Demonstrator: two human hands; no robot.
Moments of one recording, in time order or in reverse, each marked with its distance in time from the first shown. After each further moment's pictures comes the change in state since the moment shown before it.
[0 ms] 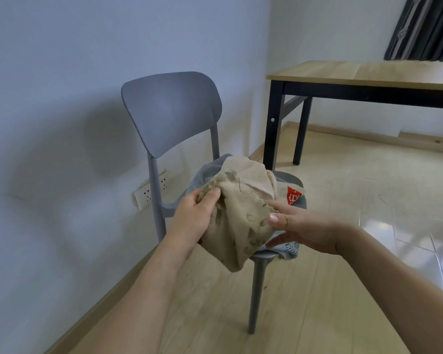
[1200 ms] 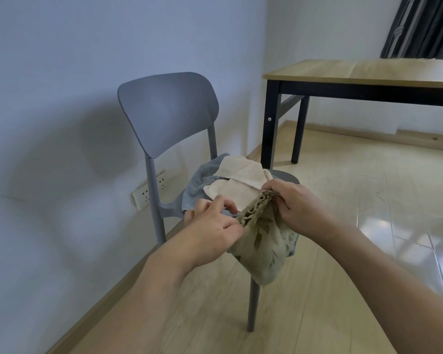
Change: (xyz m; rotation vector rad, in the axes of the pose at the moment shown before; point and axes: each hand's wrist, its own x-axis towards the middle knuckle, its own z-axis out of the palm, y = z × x) left_hand -0.034 0.020 0.006 0.856 -0.447 0.250; right_hand 0.012 0.011 -0.012 -0.879 0.662 -0.299
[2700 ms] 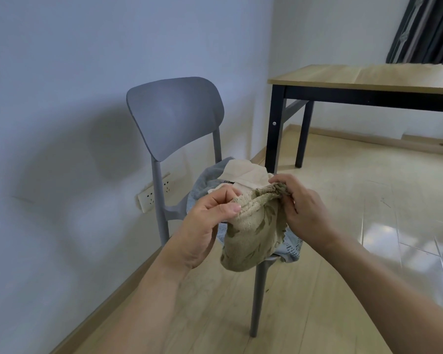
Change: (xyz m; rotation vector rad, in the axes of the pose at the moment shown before) left_hand 0.001 -0.002 -0.002 -1.058 0.189 0.273; right_hand -0.003 0.001 0.012 0.165 0.283 -0.057
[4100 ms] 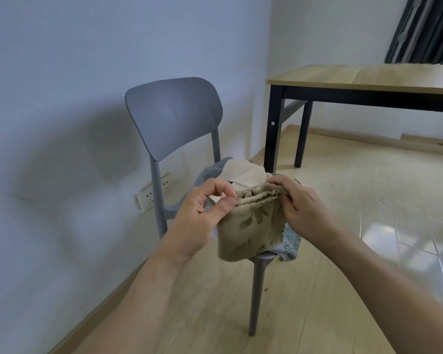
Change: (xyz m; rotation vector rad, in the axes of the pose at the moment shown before) left_hand 0.000 0.004 -0.004 0.395 0.156 0.112; right_hand 0.000 -0.001 -0.008 0.049 -0.074 0.034
